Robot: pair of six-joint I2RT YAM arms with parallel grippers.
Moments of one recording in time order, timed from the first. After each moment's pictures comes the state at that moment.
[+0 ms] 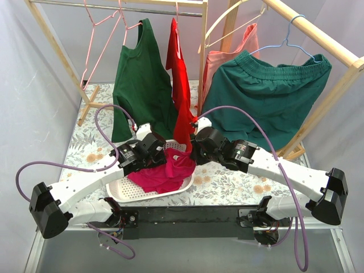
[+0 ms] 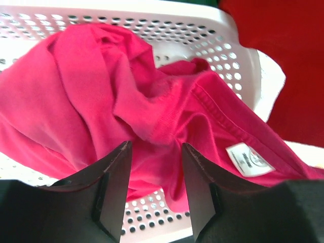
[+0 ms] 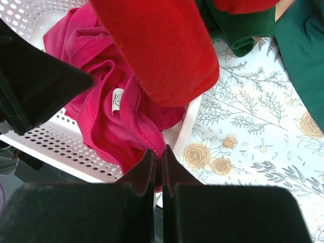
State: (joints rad) left arm -0.87 1.12 0.92 -0.76 -0.36 -1.01; right arm 1.07 1.24 1.08 -0.57 0.20 0.55
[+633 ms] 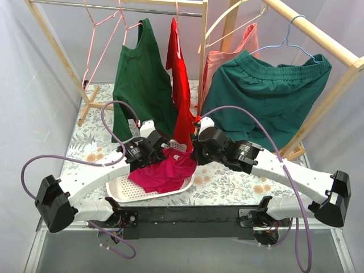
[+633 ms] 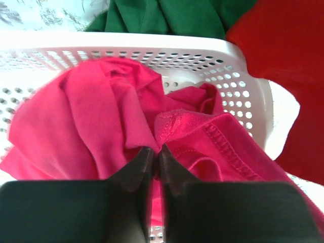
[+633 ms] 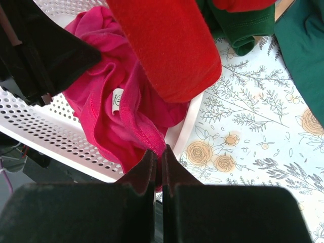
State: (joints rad) left arm -0.85 1.21 0.92 -0.68 -0.45 -0.96; right arm 1.07 1.21 1.08 -0.59 0.20 0.57
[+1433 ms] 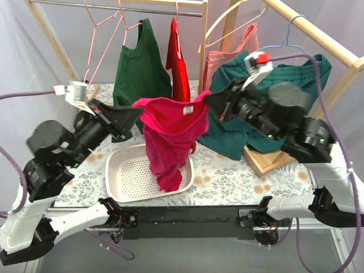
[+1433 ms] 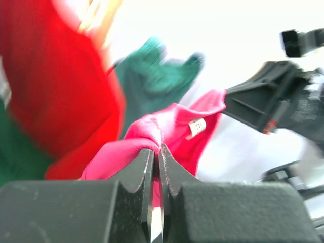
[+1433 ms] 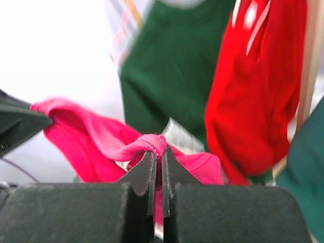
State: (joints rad) left arm -0.85 0.83 1.50 -0.59 -0.17 -0.56; right arm 1.07 1.20 1.84 -0.74 0.28 0.48
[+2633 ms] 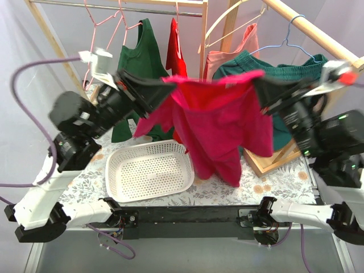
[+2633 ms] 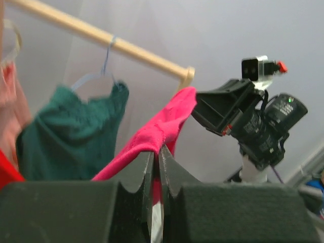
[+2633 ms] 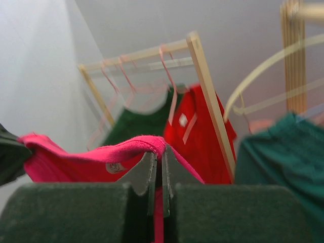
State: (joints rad) left arm -0.85 1.12 1.76 -0.20 0.14 -0.52; right arm 1.07 0.98 1.76 -0.28 0.53 0.13
